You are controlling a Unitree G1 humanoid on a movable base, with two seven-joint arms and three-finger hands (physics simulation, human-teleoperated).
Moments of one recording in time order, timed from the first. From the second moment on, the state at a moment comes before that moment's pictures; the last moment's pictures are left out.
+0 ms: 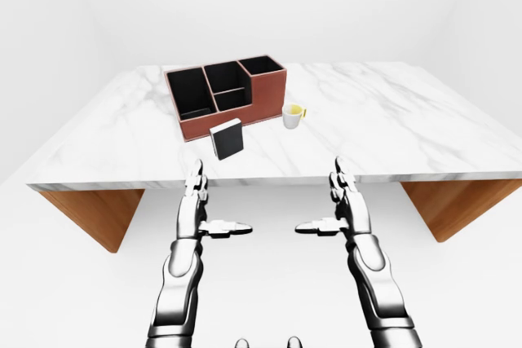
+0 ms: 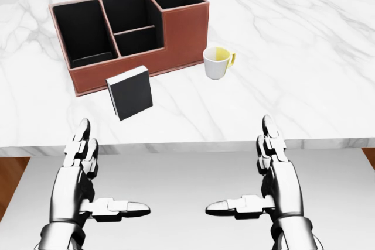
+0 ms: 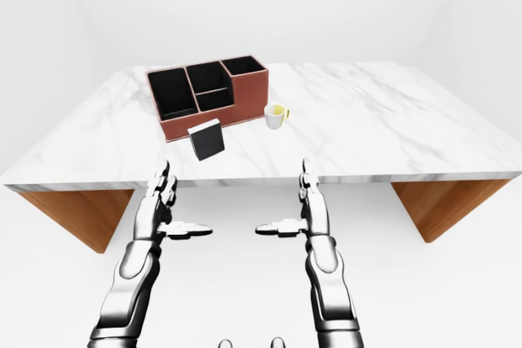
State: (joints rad) left arm 0.00 0.01 0.02 0.00 -0.01 0.00 -0.02; right arm 0.00 -0.01 -0.01 0.00 0.01 0.00 0.02
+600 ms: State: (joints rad) left arm 0.03 0.02 0.04 -0.07 -0.04 0.00 -0.06; right arm 0.02 -0.02 -0.02 -0.06 0.01 0.01 0.06
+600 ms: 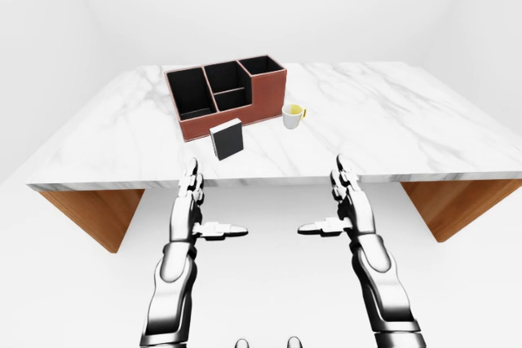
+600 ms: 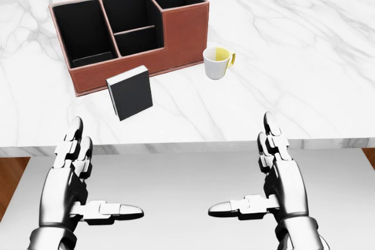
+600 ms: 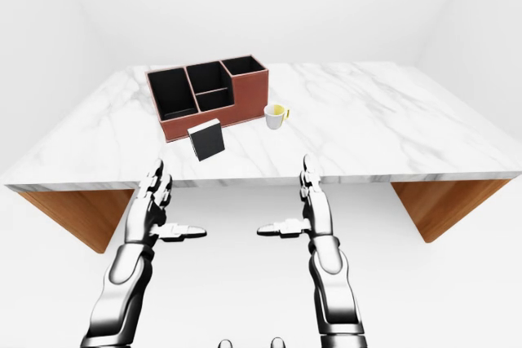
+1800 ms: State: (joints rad) left arm 0.03 0.05 0.18 -0.77 -0.08 0.09 -0.14; right arm -0.19 -0.09 -0.12 -0.36 0.18 0.09 0.16
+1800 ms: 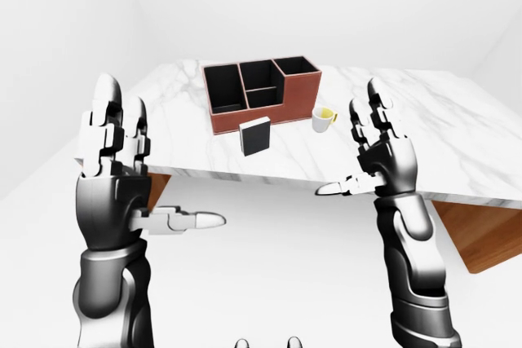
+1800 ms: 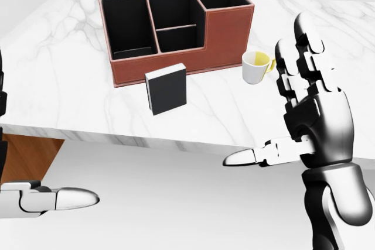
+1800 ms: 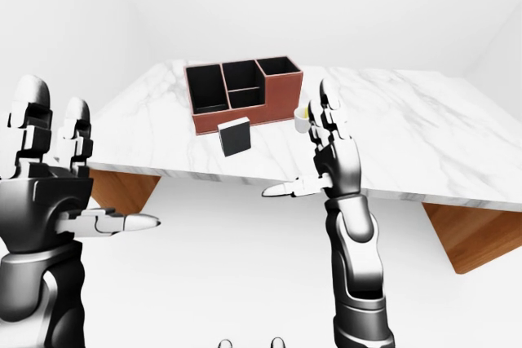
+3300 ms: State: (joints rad) left arm 0.00 0.08 0.24 -0.74 -0.11 0.09 -0.17; right arm -0.15 -0.08 -0.11 -0.44 0.18 0.09 0.17
